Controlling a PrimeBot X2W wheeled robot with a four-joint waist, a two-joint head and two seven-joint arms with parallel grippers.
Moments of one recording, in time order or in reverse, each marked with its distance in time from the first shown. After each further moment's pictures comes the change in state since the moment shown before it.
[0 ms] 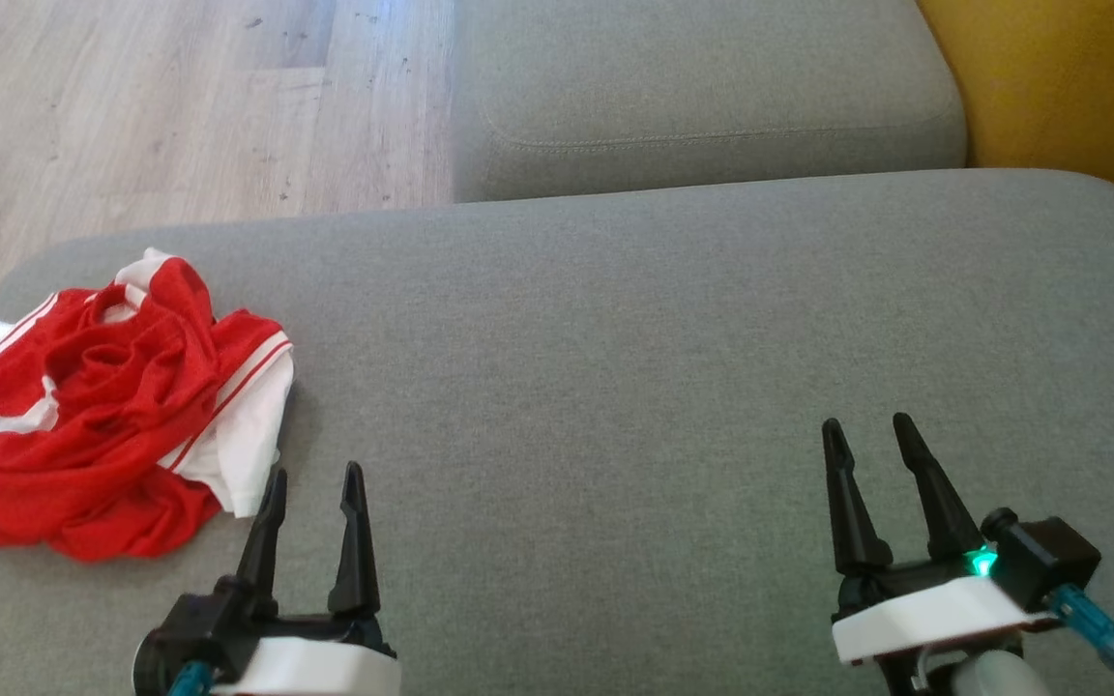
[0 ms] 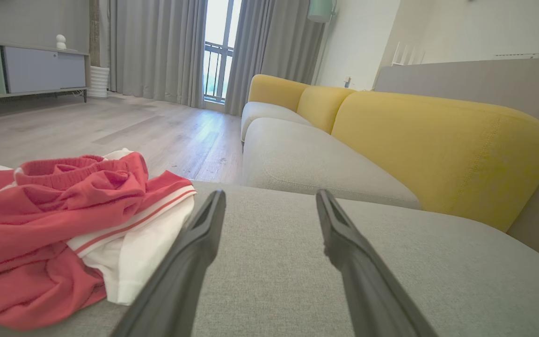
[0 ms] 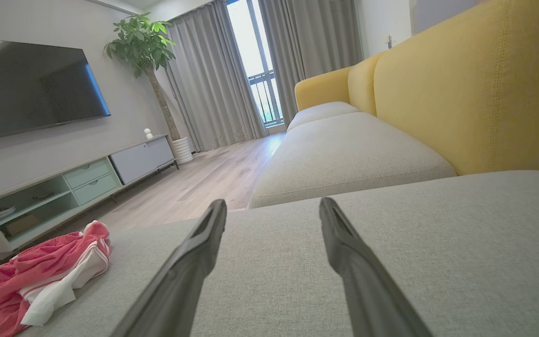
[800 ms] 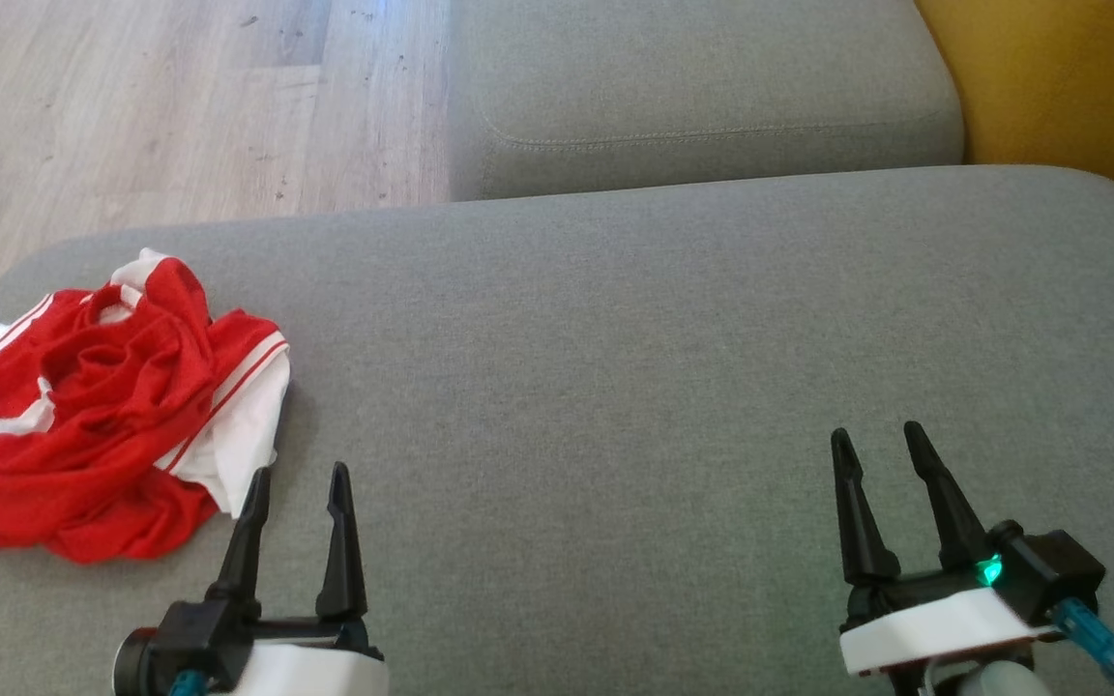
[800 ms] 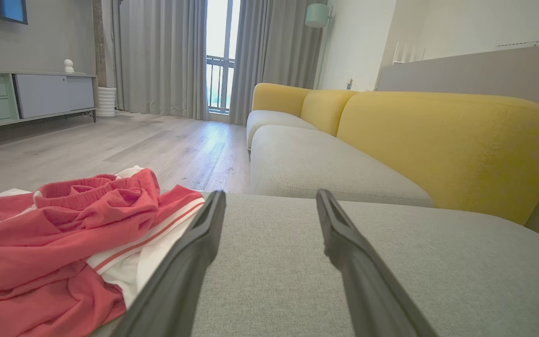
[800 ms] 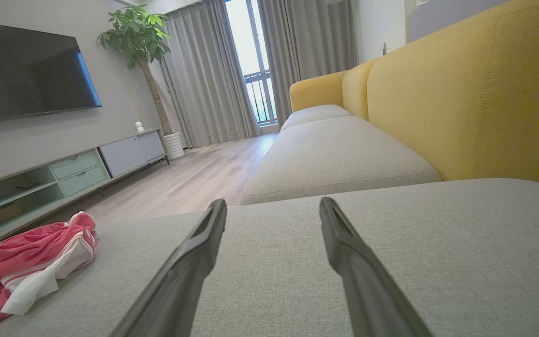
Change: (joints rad) left arm 0.011 0.001 0.031 -0.016 0.081 0.009 -0.027; right arm 0.021 0.000 -0.019 -0.006 -0.066 0.000 -0.026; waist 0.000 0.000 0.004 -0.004
